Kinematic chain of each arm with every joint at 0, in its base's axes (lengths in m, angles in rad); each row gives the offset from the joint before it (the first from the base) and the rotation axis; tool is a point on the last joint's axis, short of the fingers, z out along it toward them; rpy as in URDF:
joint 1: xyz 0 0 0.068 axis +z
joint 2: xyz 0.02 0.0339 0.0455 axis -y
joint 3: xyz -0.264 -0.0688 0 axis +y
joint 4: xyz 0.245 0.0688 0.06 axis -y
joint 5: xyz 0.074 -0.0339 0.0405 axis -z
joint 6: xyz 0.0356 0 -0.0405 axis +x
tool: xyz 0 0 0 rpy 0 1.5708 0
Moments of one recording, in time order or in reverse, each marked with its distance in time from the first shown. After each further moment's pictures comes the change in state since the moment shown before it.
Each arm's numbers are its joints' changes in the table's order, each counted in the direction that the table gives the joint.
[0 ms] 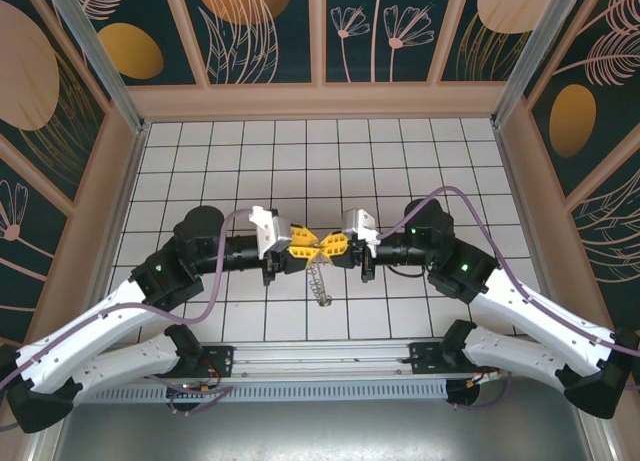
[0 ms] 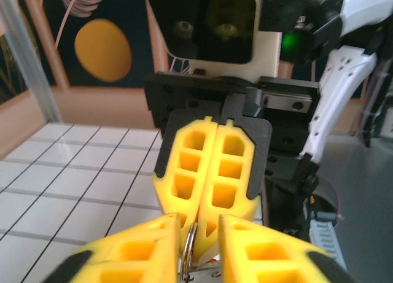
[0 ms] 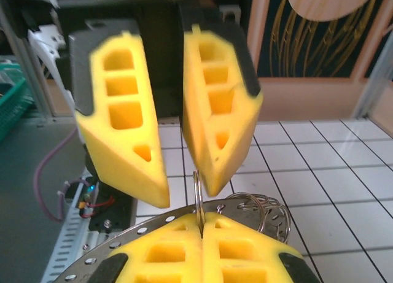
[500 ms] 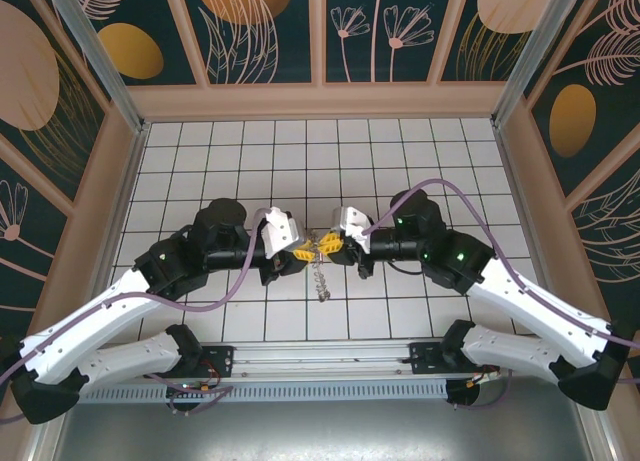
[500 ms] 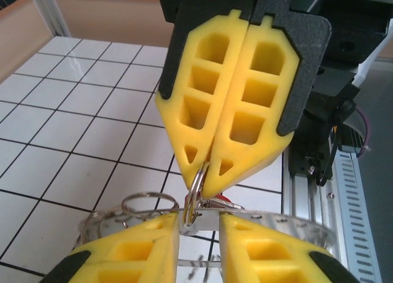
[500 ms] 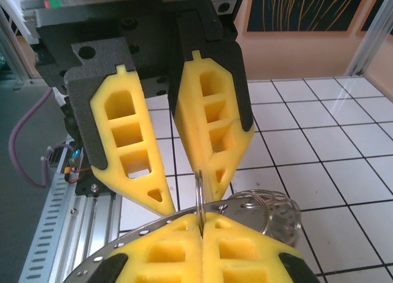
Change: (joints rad) left arm -0.001 -0.073 -0.084 -0.300 -0.100 0.101; right arm 0.002 -0.078 -0.099 -0.191 0.051 -0.082
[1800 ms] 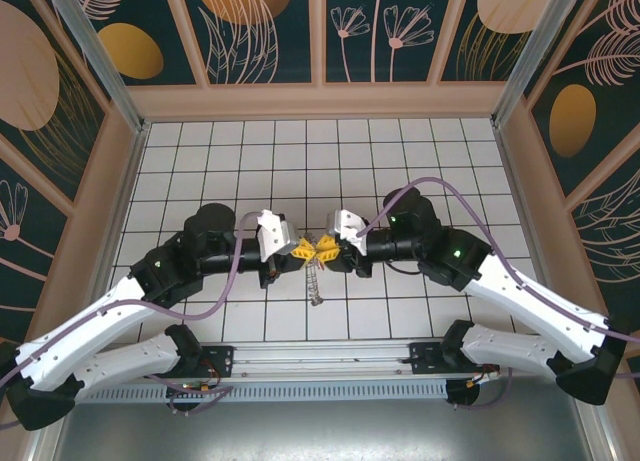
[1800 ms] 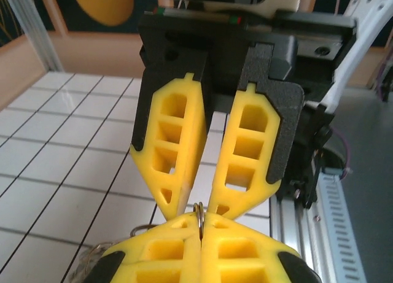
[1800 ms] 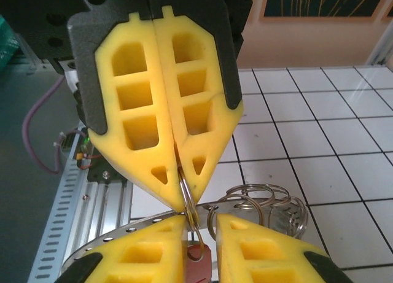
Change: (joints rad) left arm 0.000 0.066 0.069 0.155 0.080 -0.048; right arm 0.018 -0.017 -0.032 -0.043 -0.021 -0.019
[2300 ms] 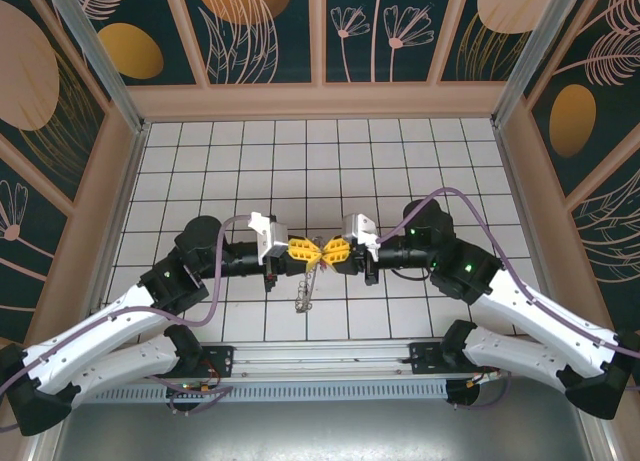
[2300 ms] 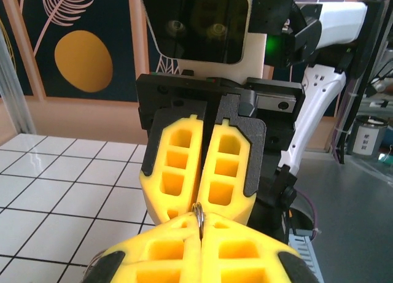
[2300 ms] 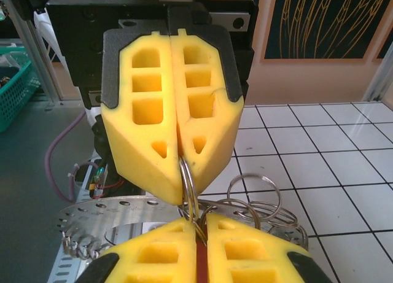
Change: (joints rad) left arm 0.000 0.047 0.183 0.399 0.114 -0.175; right arm -0.018 0.115 0.129 0.169 -0.059 0.090
